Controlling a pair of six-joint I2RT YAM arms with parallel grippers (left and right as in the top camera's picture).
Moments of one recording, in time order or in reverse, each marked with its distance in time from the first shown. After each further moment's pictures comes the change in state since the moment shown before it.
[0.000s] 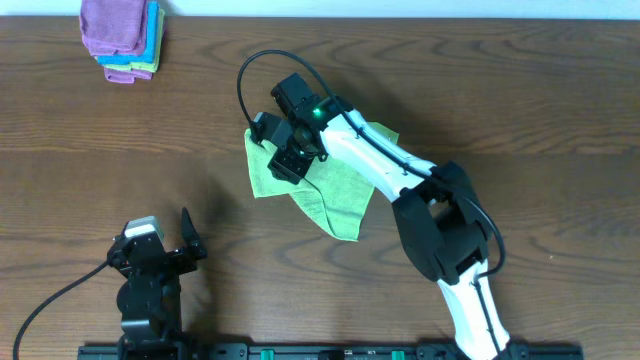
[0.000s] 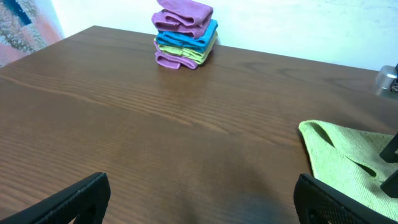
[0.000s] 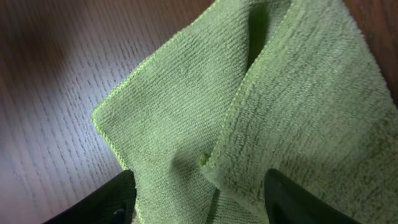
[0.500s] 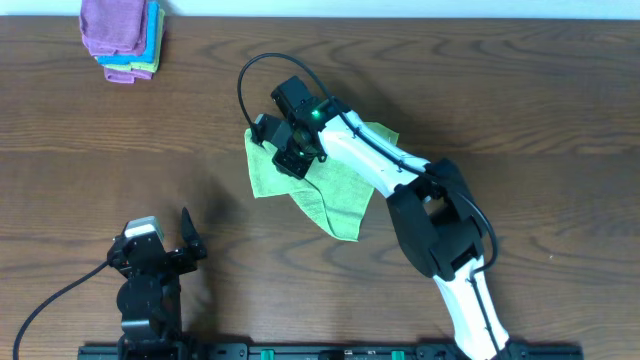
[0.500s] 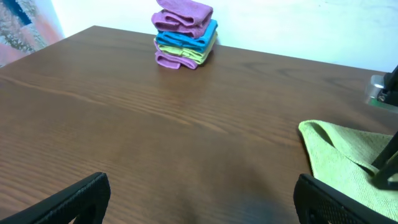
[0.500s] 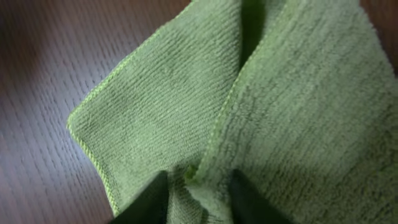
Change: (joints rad) left arm 0.000 0.000 0.000 0.000 0.000 0.000; right arm -0.001 0.032 0.000 0.032 0.009 -0.004
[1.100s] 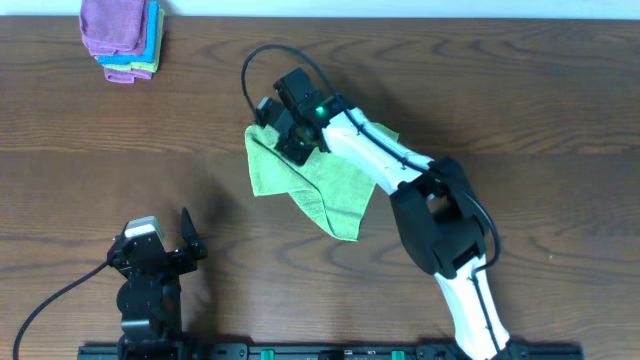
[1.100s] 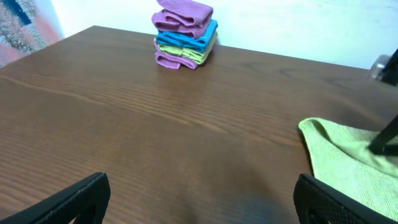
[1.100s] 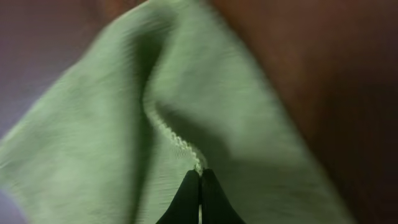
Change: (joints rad) left arm 0.000 0.000 0.000 0.000 0.000 0.000; right arm -0.036 0.000 0.015 0.124 0.132 0.055
